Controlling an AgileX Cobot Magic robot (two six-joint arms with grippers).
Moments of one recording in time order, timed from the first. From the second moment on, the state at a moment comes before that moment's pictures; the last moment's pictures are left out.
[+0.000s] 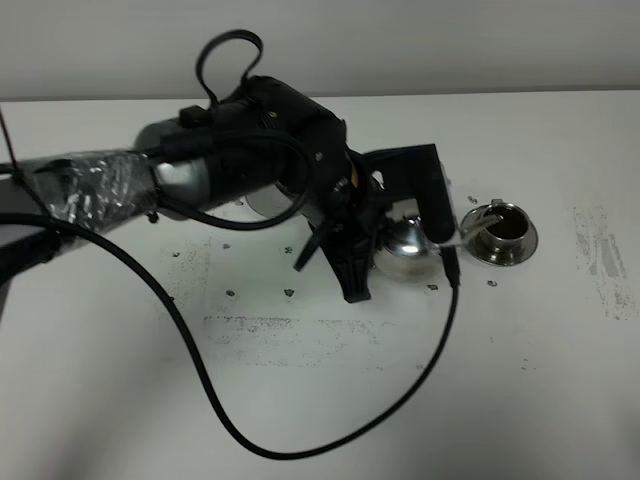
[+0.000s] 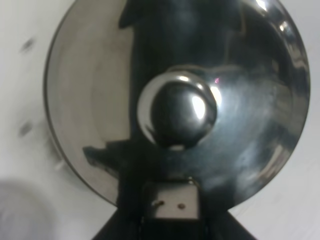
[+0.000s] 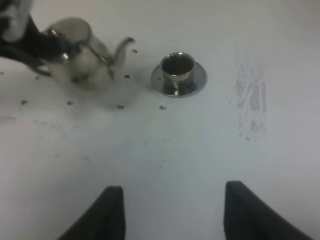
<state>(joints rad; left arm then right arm) -0.74 2.01 -1.57 0.02 0.70 0.74 0.10 -0.01 -0.52 0.16 1.12 -0.08</state>
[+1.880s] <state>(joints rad) -0.59 2.16 -1.83 0.46 0.93 1.26 0.10 -0.01 -0.52 0.16 1.12 -0.08</state>
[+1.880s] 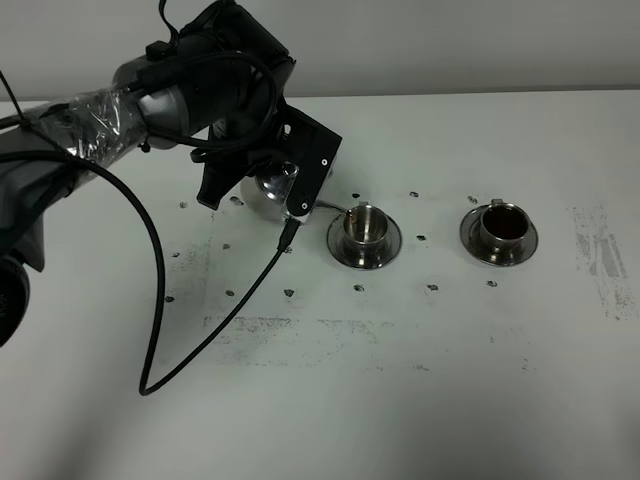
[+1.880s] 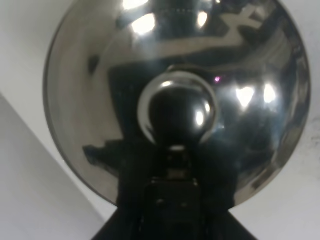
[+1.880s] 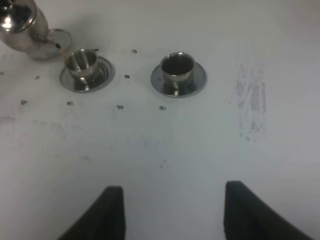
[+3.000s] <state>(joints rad) -0.68 2.18 -1.83 0.74 0.88 1.20 0.10 -0.01 -0.52 0.16 1.12 -0.08</state>
